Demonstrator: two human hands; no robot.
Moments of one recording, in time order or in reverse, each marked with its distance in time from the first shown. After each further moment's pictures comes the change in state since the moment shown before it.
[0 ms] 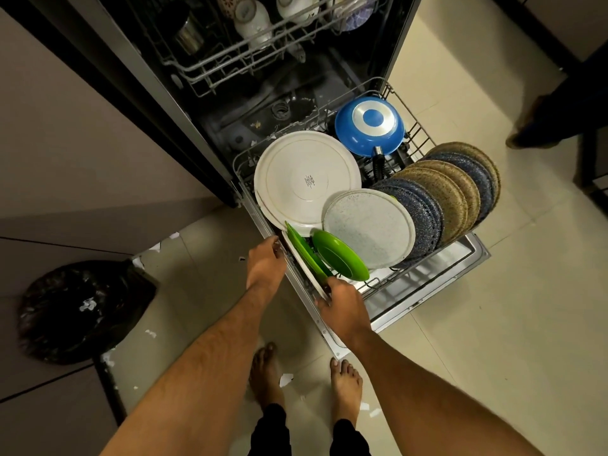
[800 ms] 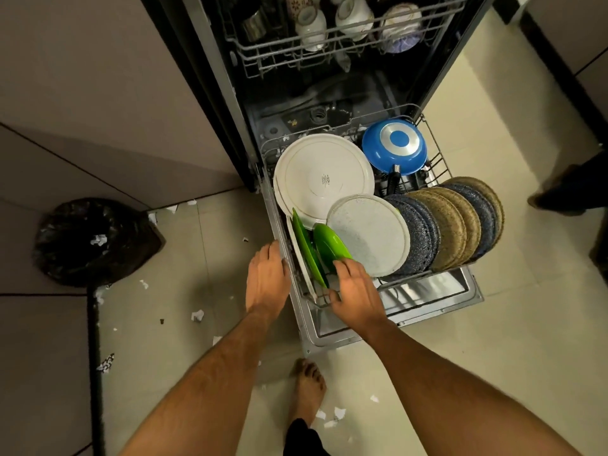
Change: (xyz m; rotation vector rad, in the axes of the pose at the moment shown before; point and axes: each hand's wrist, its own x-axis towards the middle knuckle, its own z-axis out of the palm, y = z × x) left_hand -0.106 0.004 0.033 0.212 0.237 0.111; right_hand 0.003 0.050 -0.068 -0.420 -0.014 -0.489
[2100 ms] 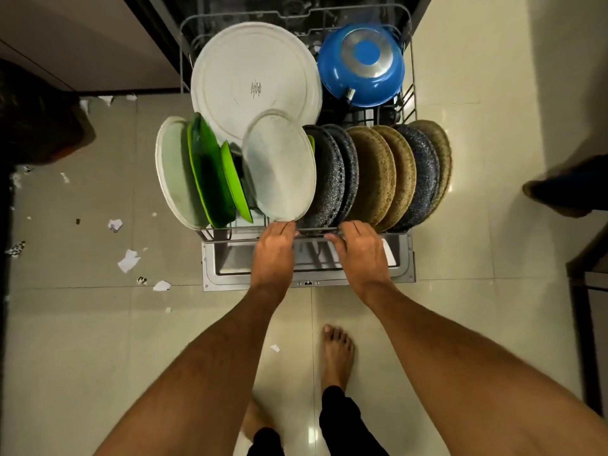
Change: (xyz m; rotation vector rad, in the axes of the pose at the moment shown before) left_hand -0.061 0.200 0.210 0.088 0.060 -0.073; right_hand -0.012 0.269 -0.022 0.061 0.076 -0.132
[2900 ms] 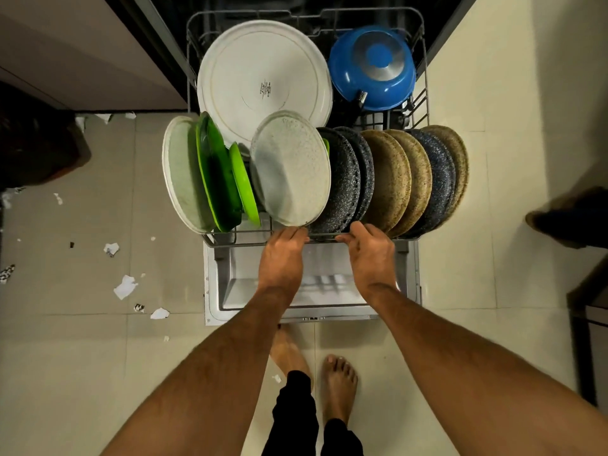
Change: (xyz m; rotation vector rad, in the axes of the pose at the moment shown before) left_hand 0.087 -0.010 -0.017 -0.076 0.027 0.035; right_hand 0.088 -0.015 -0.006 0.193 0.050 0.084
